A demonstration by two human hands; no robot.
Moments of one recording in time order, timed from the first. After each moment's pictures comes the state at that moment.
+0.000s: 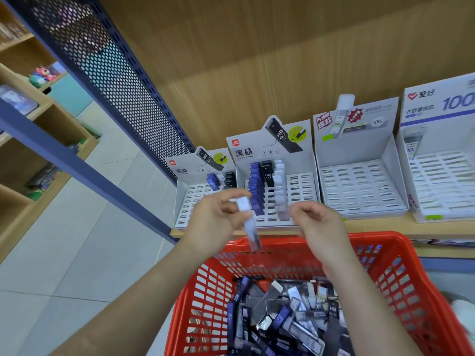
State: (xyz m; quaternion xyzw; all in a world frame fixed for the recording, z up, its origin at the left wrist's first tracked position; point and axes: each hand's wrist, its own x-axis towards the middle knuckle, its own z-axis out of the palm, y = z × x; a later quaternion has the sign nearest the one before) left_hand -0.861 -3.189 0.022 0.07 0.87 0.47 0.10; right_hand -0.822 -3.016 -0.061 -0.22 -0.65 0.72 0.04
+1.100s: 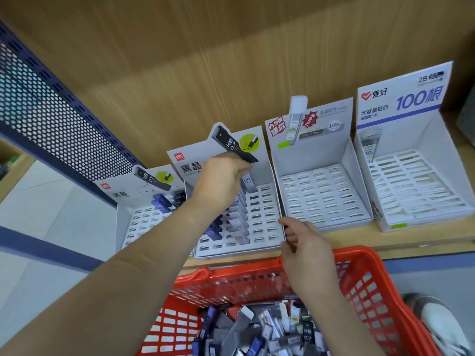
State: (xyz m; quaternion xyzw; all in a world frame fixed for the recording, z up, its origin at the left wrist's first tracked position) left_hand -0.993 -3.082 -0.032 0.34 0.92 0.16 -0.10; right_hand -0.830 -2.979 -0.119 -0.19 -0.85 0.48 0.11
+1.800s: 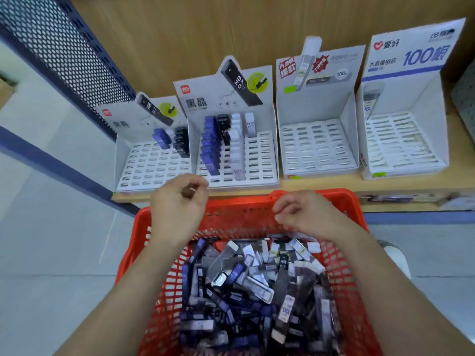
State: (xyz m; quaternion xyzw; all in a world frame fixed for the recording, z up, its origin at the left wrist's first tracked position) left_hand -0.850 -3.174 -0.050 0.04 0.91 0.42 -0.07; right_hand -0.802 -2.944 -0.100 -0.11 -0.83 0.51 -0.19
